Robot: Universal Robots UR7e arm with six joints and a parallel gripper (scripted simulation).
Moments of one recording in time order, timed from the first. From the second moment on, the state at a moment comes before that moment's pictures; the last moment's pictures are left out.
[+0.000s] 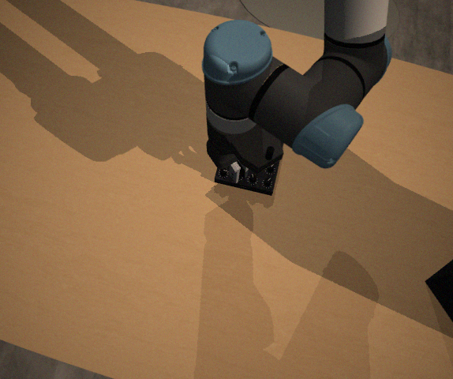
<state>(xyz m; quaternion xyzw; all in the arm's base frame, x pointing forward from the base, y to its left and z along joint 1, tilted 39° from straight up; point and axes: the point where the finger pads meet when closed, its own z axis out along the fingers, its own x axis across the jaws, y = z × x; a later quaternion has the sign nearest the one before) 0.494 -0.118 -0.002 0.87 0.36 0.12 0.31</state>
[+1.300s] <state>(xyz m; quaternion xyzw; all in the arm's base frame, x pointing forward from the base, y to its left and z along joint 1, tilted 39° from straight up) 0.494 -0.118 -0.002 0.72 0.61 0.02 0.34</state>
